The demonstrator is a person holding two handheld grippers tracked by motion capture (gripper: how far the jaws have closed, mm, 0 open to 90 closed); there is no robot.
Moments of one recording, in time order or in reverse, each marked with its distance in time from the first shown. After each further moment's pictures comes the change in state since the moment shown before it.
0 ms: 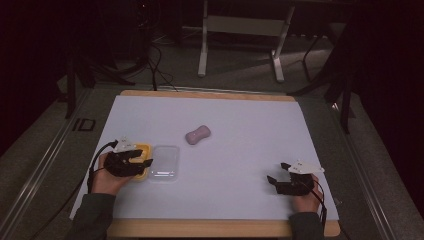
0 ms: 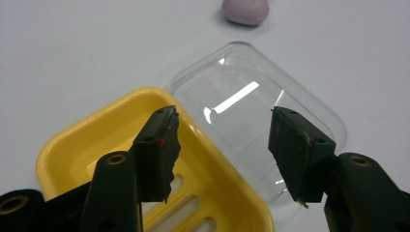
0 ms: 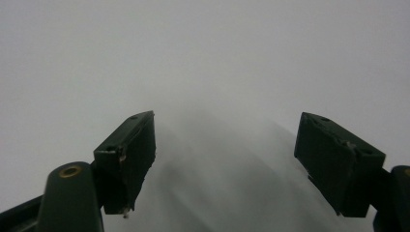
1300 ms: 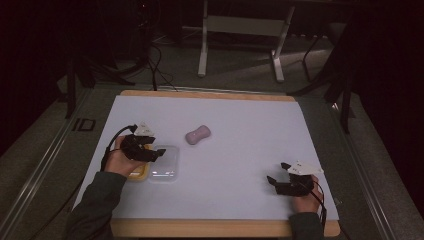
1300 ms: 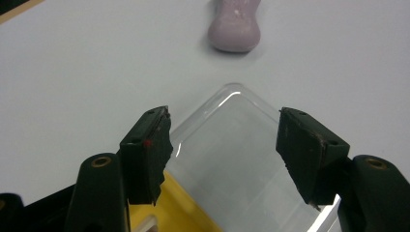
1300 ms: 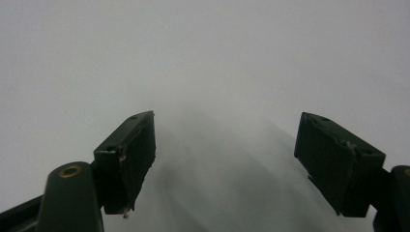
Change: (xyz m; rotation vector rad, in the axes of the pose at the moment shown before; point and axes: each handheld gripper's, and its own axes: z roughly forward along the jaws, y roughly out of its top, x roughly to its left) left arm 0.002 0.052 0.031 0.073 -0.041 0.126; right arm 0.003 0.000 -0.001 -0.002 -0.021 -0.022
